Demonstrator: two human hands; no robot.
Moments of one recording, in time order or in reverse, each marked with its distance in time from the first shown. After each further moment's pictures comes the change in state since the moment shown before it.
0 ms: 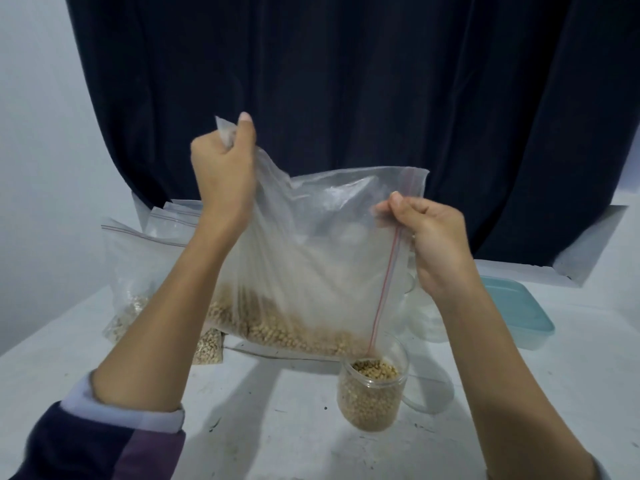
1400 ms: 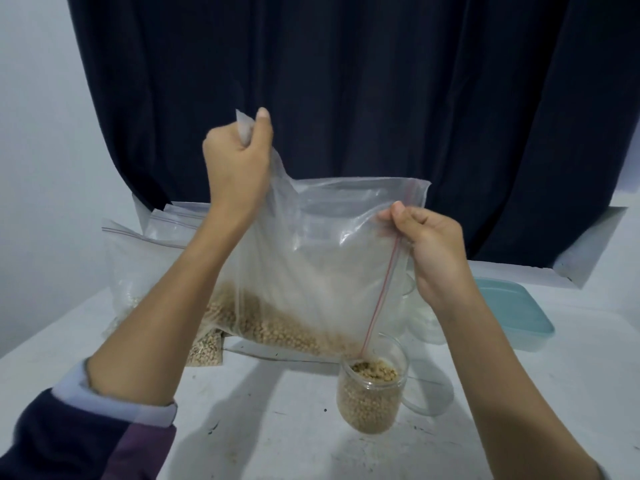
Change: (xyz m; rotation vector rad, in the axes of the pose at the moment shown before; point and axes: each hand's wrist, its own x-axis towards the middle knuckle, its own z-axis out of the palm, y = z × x) left_hand 0.003 0.001 0.008 0.070 -0.067 0.139; right_hand 0.000 0.010 -0.003 0.032 0.006 0.010
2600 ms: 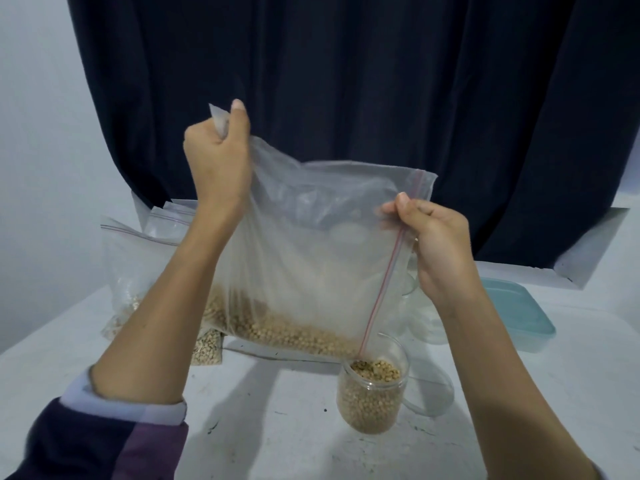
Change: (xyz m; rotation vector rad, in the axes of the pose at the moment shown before) left_hand 0.006 -0.002 -0.009 -0.043 0.059 -0.061; right_hand 0.001 -0.007 0.004 0.014 0.021 -0.006
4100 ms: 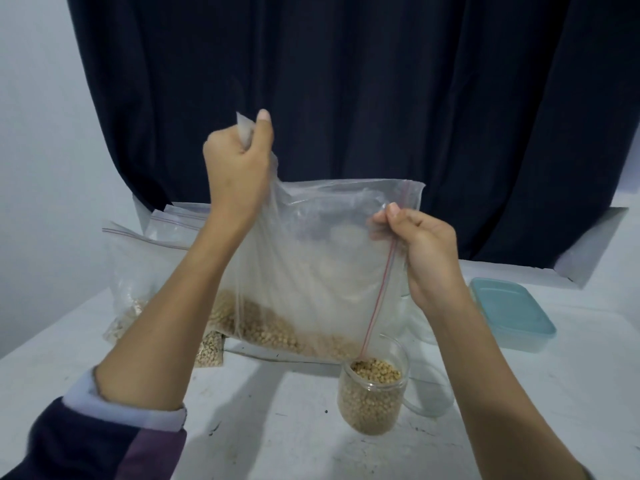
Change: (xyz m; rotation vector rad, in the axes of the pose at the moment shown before) left_hand -0.008 0.001 0.008 0.004 -0.066 0.042; right_hand -0.003 0.012 0.003 0.034 -0.015 -0.024
